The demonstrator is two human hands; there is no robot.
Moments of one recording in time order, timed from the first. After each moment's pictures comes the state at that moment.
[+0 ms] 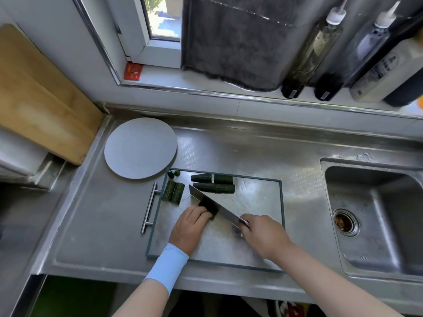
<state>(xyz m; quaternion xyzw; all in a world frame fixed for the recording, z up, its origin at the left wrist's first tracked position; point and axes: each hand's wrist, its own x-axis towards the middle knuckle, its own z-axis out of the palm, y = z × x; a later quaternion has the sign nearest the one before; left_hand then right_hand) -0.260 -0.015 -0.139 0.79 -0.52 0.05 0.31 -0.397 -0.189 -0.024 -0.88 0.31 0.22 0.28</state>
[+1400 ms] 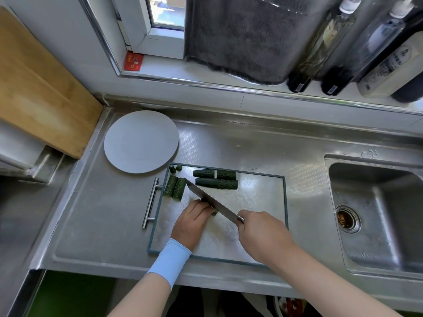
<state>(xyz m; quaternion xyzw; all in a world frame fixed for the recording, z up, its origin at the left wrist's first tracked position) -0.257 -0.017 -0.145 0.78 -0.52 0.05 0.35 -0.380 -0.157 0.027 -0.90 0.31 0.23 0.21</state>
